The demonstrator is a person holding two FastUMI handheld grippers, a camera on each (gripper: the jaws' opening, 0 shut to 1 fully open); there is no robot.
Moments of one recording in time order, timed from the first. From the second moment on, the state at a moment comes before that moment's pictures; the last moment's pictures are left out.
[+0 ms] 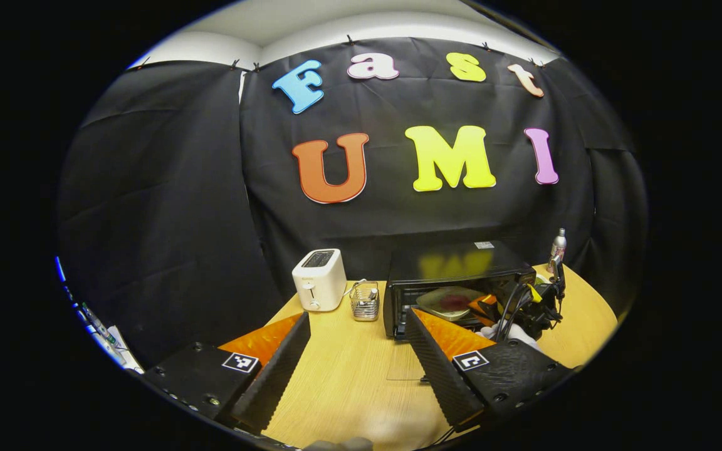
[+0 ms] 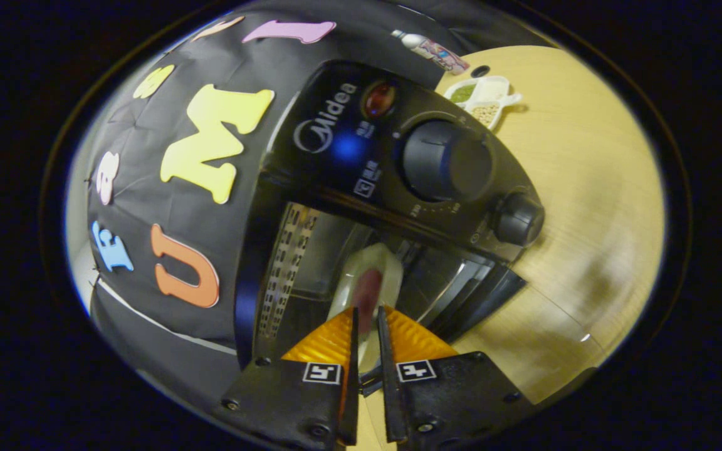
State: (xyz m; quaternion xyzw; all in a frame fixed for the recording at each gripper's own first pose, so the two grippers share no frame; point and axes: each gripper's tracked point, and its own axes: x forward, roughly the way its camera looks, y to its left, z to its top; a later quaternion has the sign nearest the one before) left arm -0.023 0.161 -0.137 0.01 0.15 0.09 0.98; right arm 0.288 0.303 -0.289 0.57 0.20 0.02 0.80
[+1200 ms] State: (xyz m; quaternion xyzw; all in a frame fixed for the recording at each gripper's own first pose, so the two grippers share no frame) left arm -0.043 0.115 -0.118 -0.03 0.10 0.00 0.99; right arm 0.053 0.135 -0.108 0.08 0.12 0.00 0.99
